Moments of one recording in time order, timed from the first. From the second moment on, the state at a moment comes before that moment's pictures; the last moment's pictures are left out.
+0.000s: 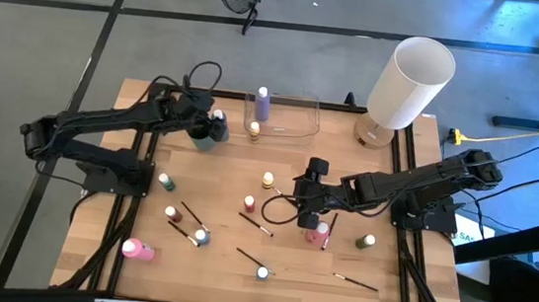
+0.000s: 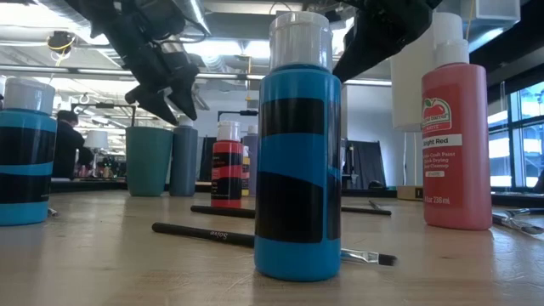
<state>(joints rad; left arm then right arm) 0.51 1.10 0.74 -0.41 -0.31 -0.39 0.28 1.50 1.07 -0.45 0.43 0.12</state>
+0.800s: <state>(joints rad) 0.50 1.16 0.74 -0.34 -0.34 -0.35 0.28 1.50 1.07 -0.46 0.43 0.12</state>
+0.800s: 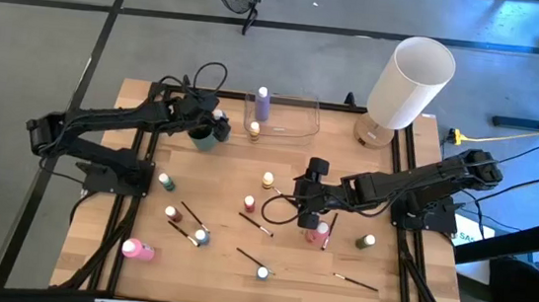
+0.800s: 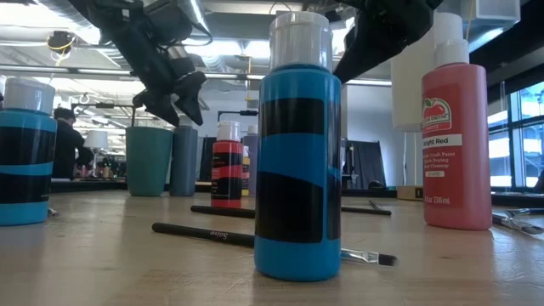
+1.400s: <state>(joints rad) 0.49 1.17 0.74 -0.35 -0.36 -0.35 0.28 1.50 1.07 -0.47 0.43 0.12</state>
